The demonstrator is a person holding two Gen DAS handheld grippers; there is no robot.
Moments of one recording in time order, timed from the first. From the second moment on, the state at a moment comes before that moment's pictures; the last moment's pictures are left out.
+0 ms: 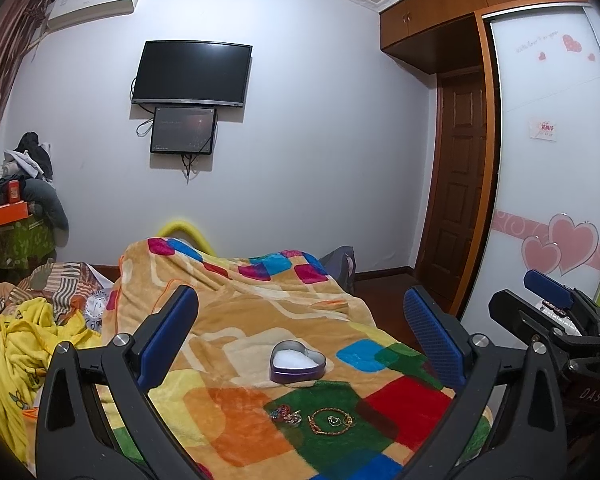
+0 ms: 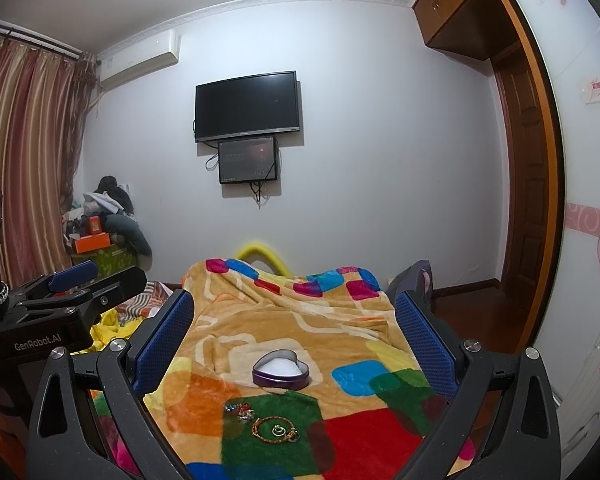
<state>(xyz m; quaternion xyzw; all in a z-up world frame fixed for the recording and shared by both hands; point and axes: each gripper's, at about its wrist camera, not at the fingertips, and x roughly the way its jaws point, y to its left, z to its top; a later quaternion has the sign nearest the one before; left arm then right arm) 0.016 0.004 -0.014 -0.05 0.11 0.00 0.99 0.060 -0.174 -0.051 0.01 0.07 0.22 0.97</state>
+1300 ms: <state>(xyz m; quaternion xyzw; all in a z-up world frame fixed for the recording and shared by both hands) 0.145 0.066 -0.197 -0.07 0.43 0.03 0.90 0.154 -0.136 -0.186 -0.06 0.35 0.29 0.89</state>
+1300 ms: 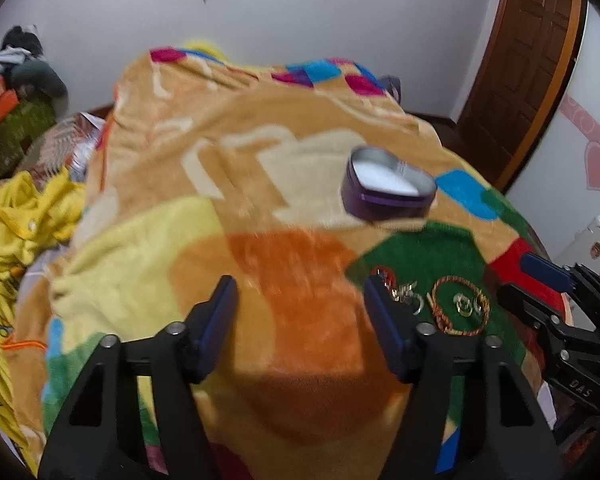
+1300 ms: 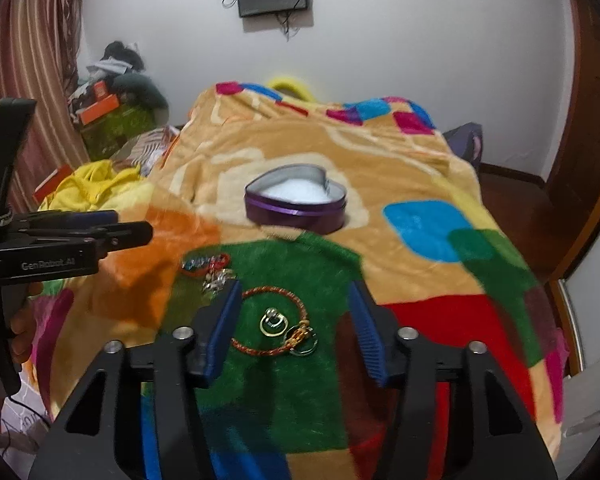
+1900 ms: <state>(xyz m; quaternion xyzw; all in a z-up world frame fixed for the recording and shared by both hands) 0.165 0.041 -0.211 -0.06 0.44 -0.05 0.89 0.183 -0.136 -0.205 -0.06 0.38 0.30 0.87</state>
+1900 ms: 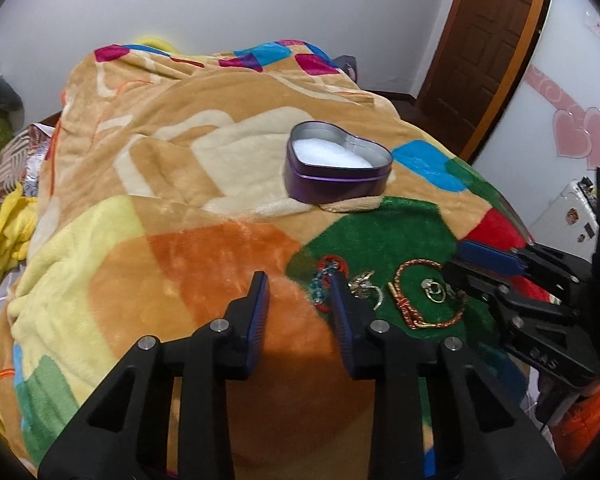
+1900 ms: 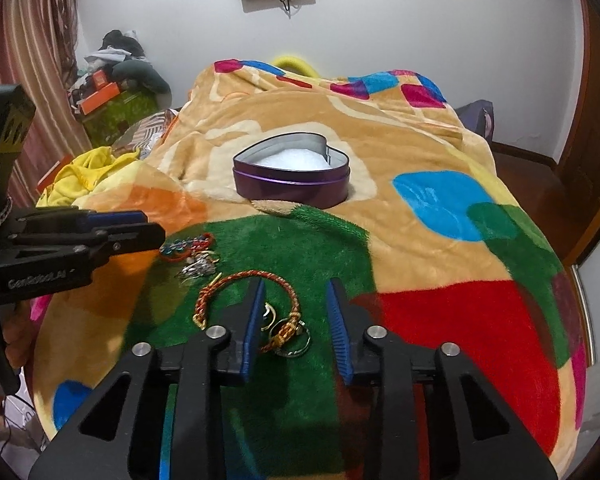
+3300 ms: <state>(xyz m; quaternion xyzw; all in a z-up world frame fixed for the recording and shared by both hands) 0.169 0.038 -0.183 -0.03 0.43 -0.07 0.90 0.190 -0.125 -0.149 -0.05 0.30 0.30 0.91</state>
